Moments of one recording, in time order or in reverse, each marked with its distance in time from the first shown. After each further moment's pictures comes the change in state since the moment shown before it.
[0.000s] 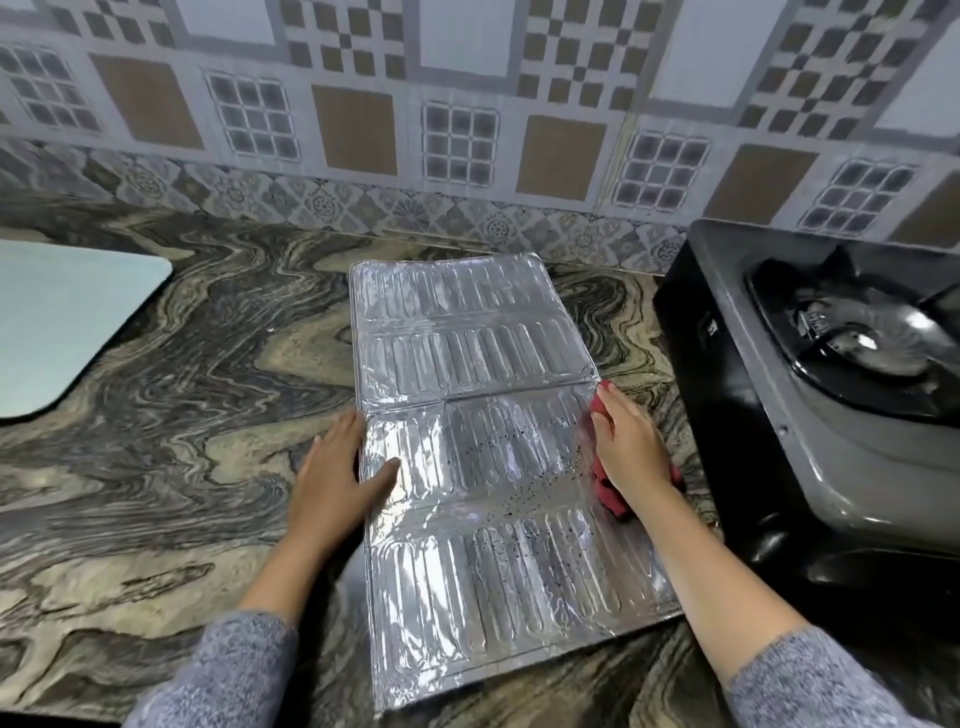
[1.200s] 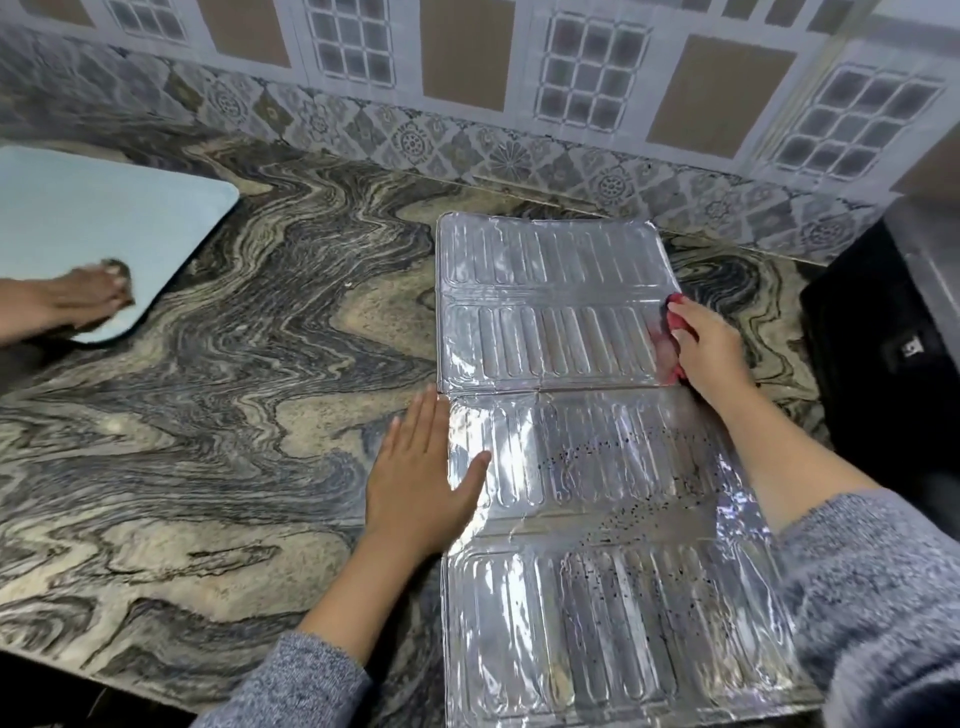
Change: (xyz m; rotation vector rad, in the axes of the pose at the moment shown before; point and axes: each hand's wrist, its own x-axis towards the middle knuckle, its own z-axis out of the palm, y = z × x) left_hand 0.002 -0.007 0.018 0.229 -0.008 0.021; right_hand 0.135 -0.024 0.040 0.150 -0.026 -0.095
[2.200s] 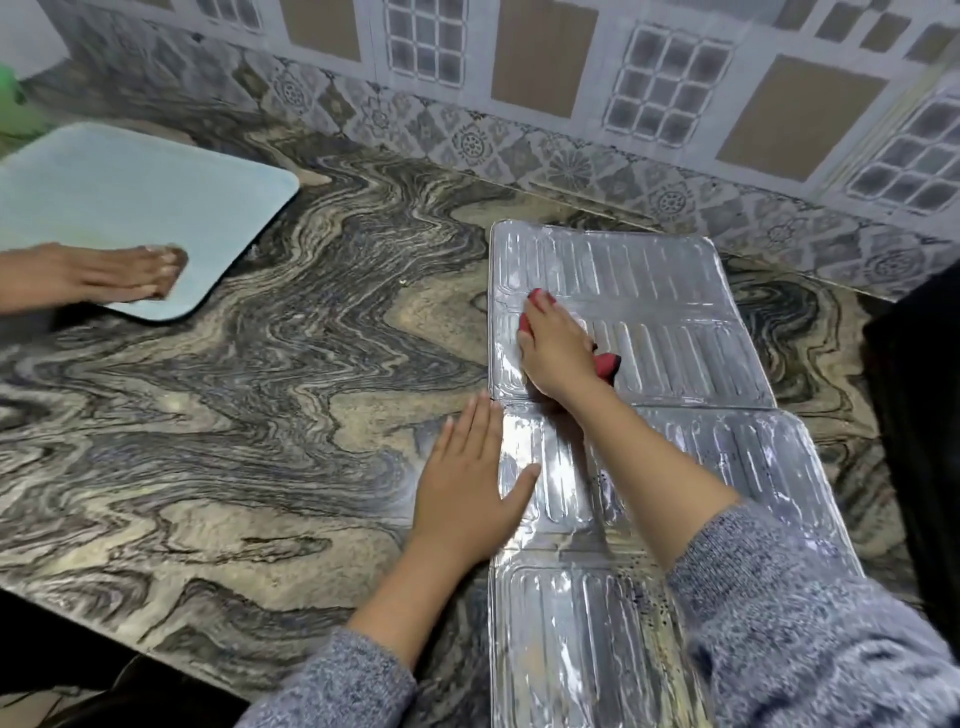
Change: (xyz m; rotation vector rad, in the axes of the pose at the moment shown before) left_hand 0.001 -0.001 -0.005 -0.002 0.002 0.056; right_hand -0.028 -0.165 0.132 -0.312 -0.358 -0.248
